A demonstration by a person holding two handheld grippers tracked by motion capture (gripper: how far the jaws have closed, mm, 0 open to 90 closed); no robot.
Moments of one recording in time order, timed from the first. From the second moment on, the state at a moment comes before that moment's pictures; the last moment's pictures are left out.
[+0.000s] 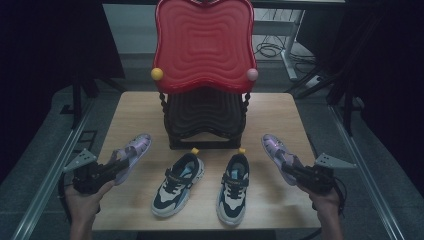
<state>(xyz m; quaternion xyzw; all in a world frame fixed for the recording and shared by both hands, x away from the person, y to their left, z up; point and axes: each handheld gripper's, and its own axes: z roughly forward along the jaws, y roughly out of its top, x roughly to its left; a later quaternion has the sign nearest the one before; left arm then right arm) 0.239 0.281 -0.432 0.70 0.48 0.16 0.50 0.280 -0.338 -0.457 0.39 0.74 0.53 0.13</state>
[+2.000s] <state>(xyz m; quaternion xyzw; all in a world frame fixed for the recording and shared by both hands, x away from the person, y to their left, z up) 0.284 0.147 -0.406 0.75 0.38 0.24 0.49 0.312 -0.216 -0.414 0.28 0.76 0.57 0.14</state>
